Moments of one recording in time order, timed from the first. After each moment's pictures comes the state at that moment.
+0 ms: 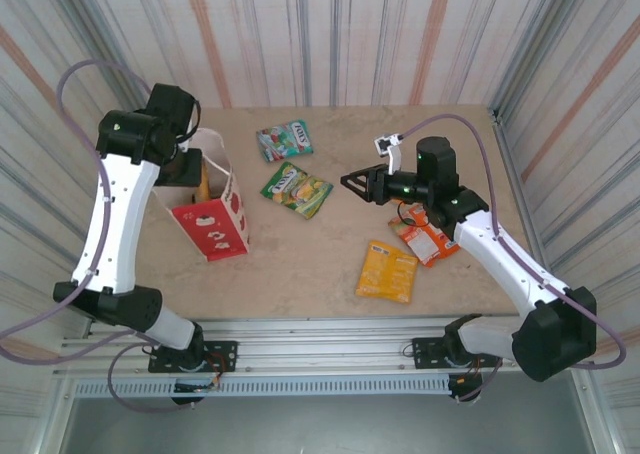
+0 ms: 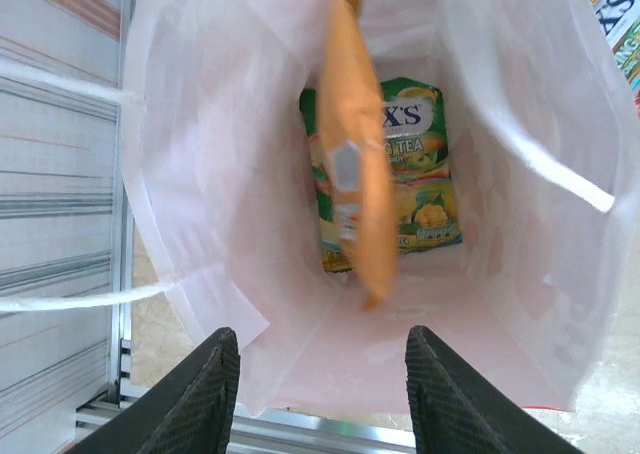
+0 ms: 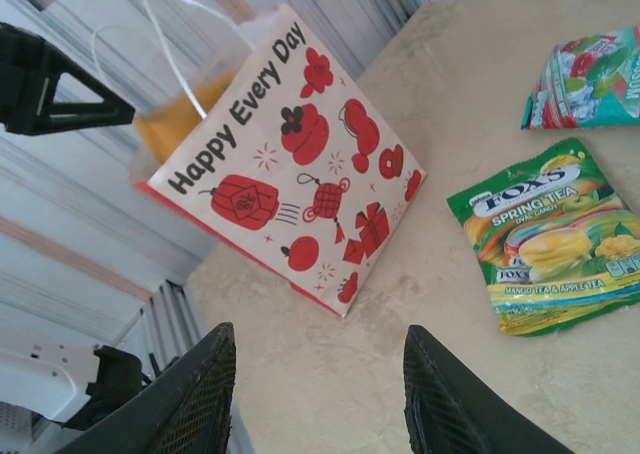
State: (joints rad) left arm -0.23 1.51 2.00 -1.66 -0.28 -0.20; right arm 0.41 1.23 1.00 -0.14 -0.70 0.41
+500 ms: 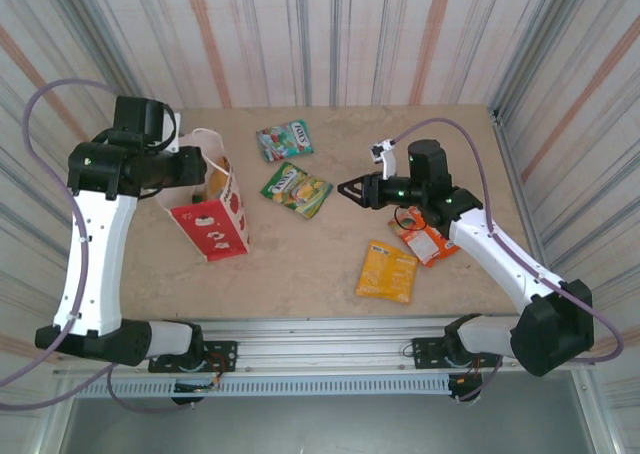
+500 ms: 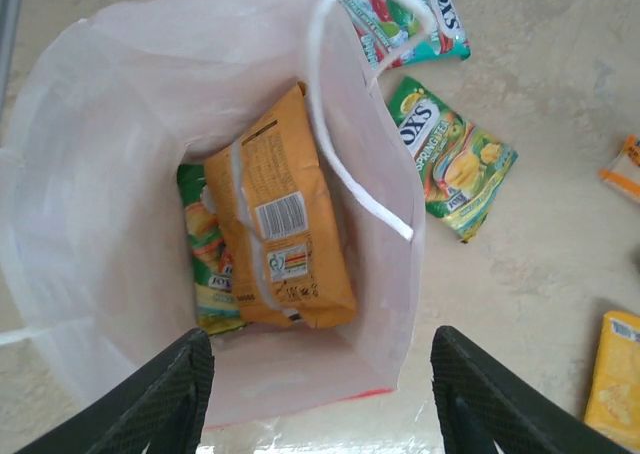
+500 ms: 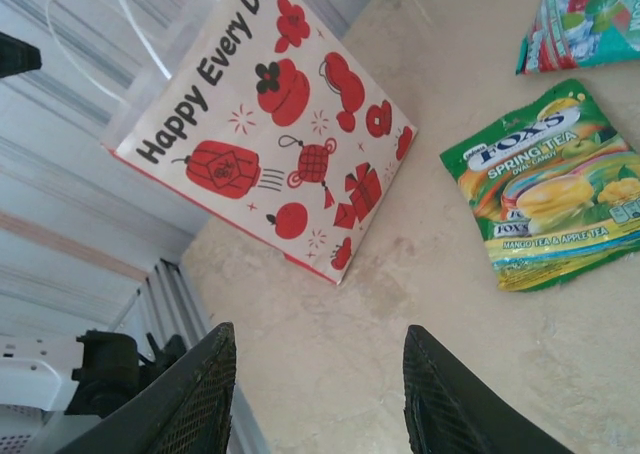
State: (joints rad) left arm -0.15 1.32 1.82 -1.39 0.02 -0.21; right arm 0.44 1.26 1.00 -0.21 -0.68 0.41
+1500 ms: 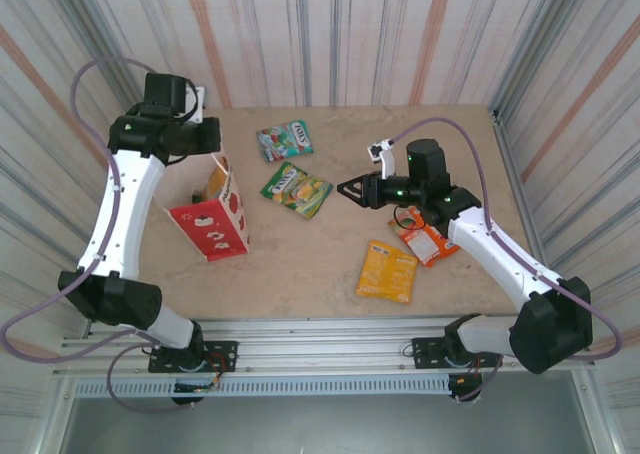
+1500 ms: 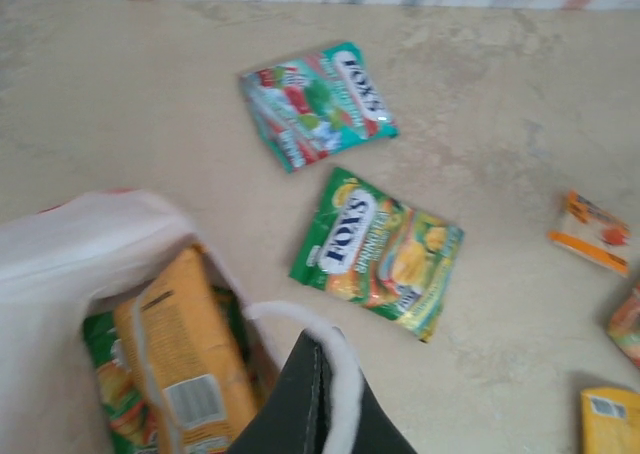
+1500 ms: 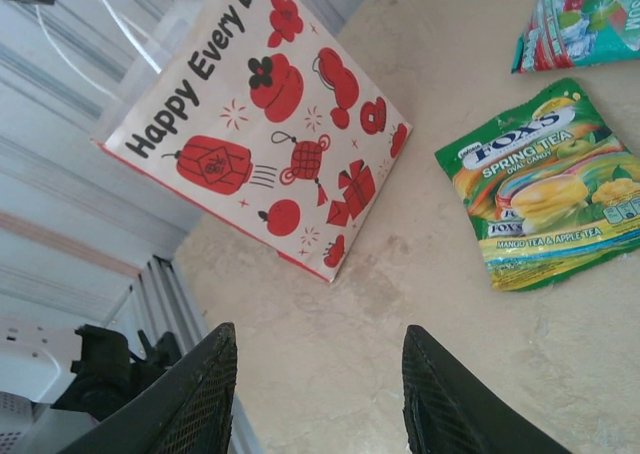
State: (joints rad) left arm -0.21 1.52 1.83 -1.09 0.11 -0.14; right arm 0.44 1.27 1.00 -0.21 -0.68 0.39
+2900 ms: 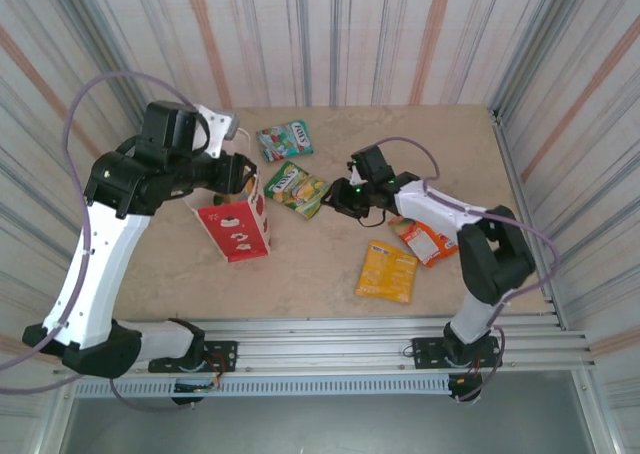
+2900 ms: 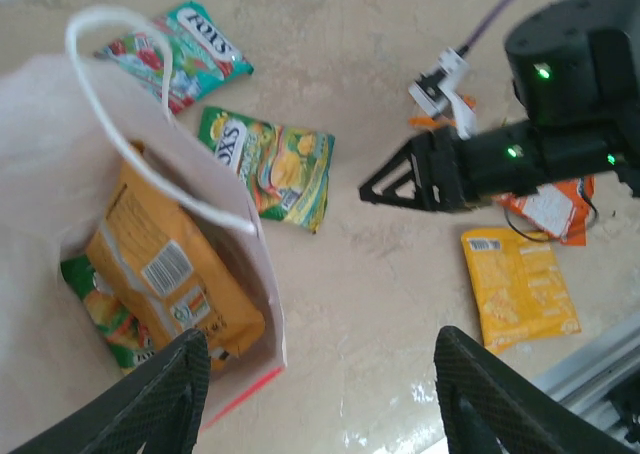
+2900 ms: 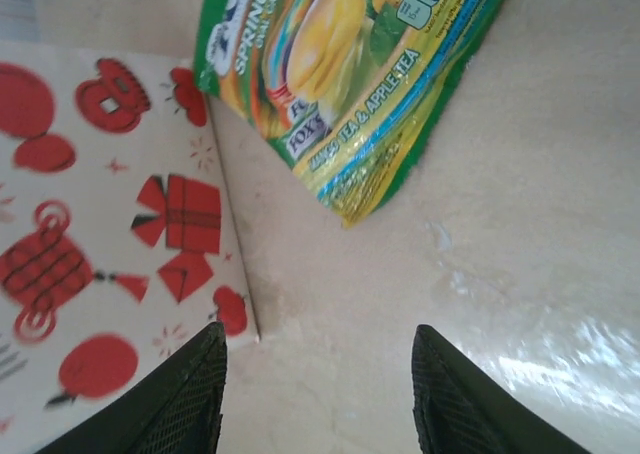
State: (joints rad) left arm -0.43 1.23 1.73 -1.26 0.15 -0.10; right arm 0.58 1.80 1.24 -0.32 -0.34 0.90
